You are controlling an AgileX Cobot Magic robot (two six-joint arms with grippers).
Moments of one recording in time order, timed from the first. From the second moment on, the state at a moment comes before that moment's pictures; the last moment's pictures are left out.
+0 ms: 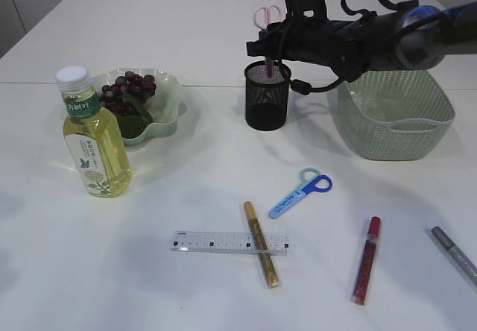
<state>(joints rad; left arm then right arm) -0.35 1.11 -0.90 0.12 1.20 -0.13 0.31 2.24 -1.69 -0.25 -0.15 0.19</state>
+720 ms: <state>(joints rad) -0.35 1.11 -0.90 0.12 1.20 -0.13 0.31 2.24 -1.69 -0.24 -0.12 0.24</state>
